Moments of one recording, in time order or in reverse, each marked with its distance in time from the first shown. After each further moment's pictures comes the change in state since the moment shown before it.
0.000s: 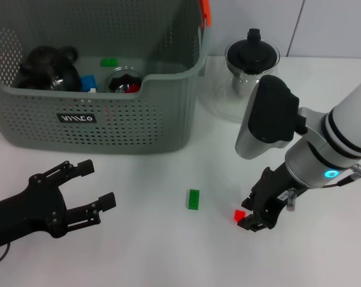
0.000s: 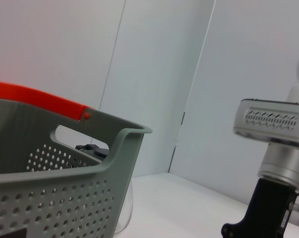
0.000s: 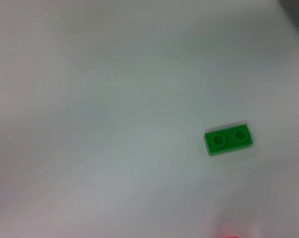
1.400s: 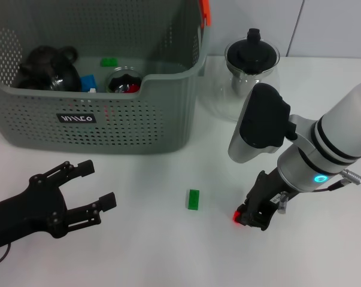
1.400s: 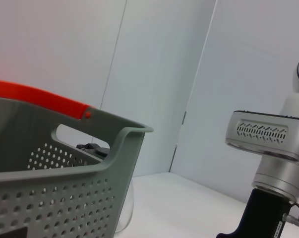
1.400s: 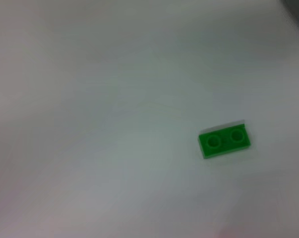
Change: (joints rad) left arm 0.000 -0.002 0.000 0.000 0.000 -0.005 0.000; right arm 0.023 0.001 -0.035 0.099 0.025 0.093 0.006
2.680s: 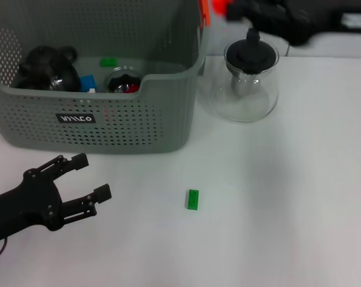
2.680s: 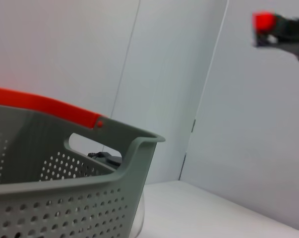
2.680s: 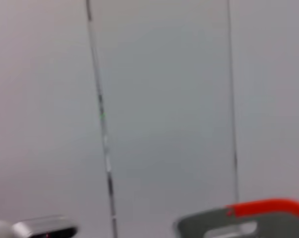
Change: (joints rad) left arm -0.006 0.002 -0.038 -0.002 -0.001 -0.001 0.000; right arm -0.111 -0.007 0.752 -0.291 0.740 -0.315 -0.369
